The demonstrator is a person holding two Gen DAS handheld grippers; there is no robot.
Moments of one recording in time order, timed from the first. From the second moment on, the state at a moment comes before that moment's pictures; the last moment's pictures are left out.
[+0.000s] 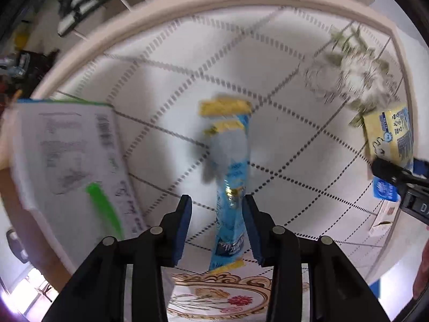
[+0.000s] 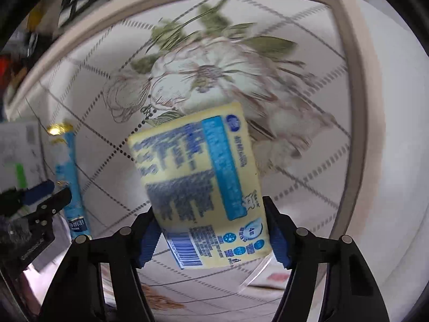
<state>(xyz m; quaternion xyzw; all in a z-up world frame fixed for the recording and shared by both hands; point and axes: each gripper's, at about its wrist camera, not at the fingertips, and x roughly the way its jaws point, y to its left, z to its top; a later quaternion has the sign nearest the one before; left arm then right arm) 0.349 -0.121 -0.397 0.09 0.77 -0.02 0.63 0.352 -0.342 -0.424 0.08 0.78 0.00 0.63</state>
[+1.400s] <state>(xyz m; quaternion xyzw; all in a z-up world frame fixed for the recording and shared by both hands) 0.246 -0.435 -0.432 0.20 0.77 -0.18 0.58 0.141 -0.565 -0.379 0.21 0.70 -0.23 0.64</state>
